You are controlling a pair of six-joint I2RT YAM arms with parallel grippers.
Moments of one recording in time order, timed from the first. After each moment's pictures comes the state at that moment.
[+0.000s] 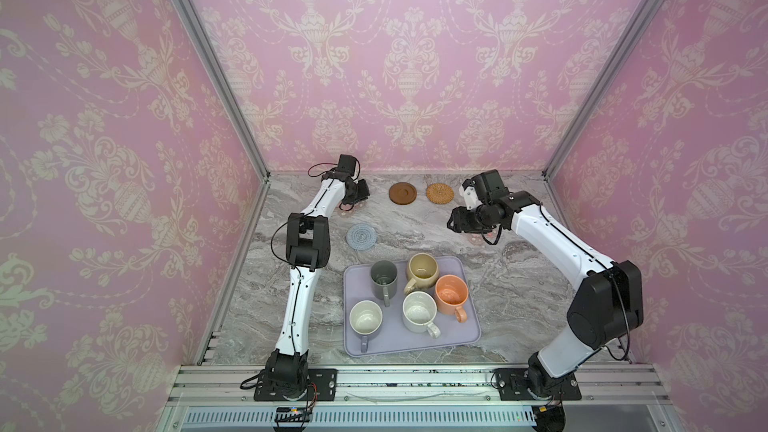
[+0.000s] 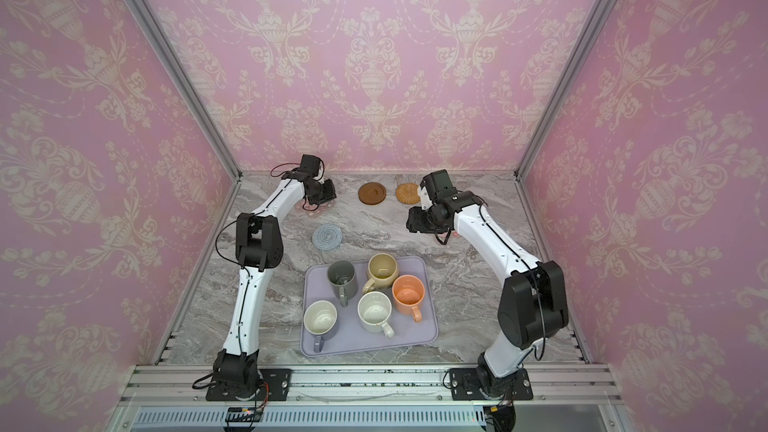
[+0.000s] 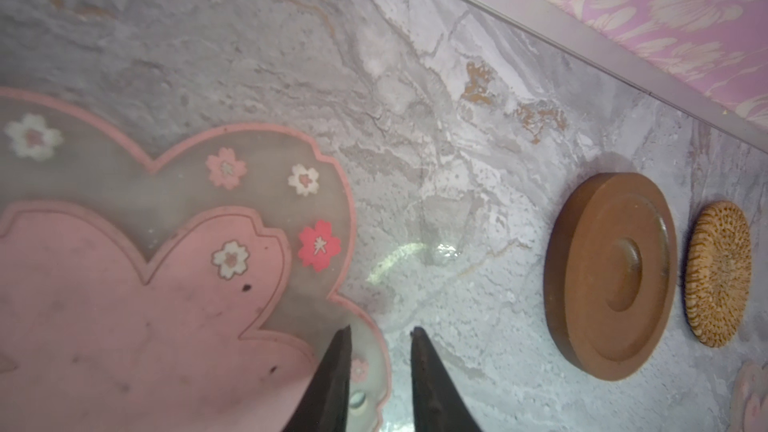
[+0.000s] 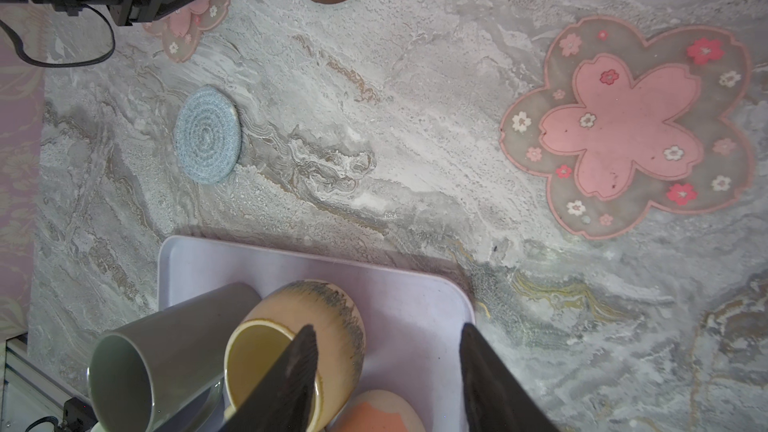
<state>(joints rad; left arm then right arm) -0.14 2.60 2.31 -0.71 0.22 -0.47 0.32 1.65 1.44 -0.81 -0.18 0.32</state>
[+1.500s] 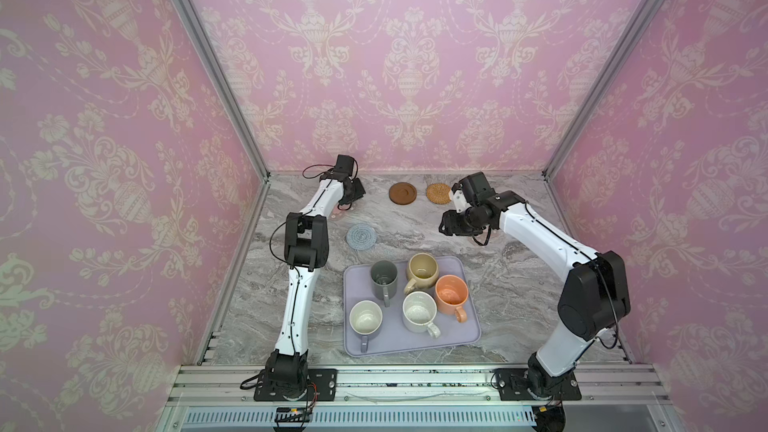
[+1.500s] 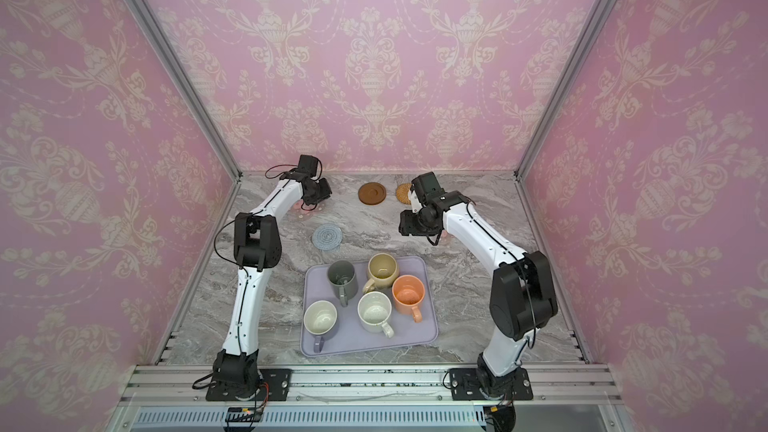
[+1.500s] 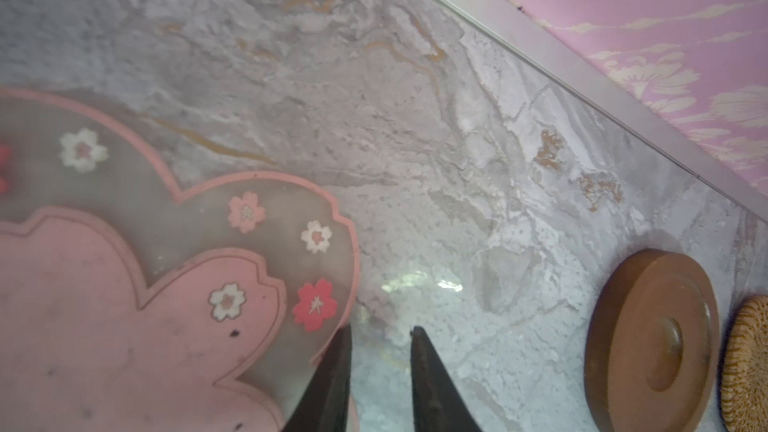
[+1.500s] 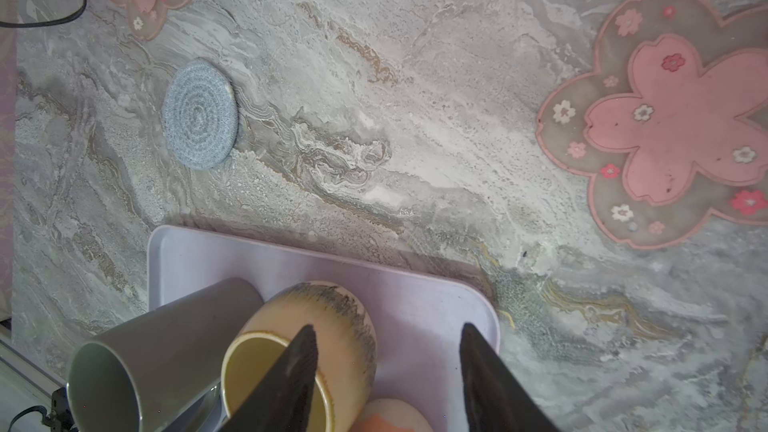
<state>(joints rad) -0.11 2.57 2.27 -0.71 0.09 -0.59 0.38 1.72 1.46 -0.81 -0.17 0.33</state>
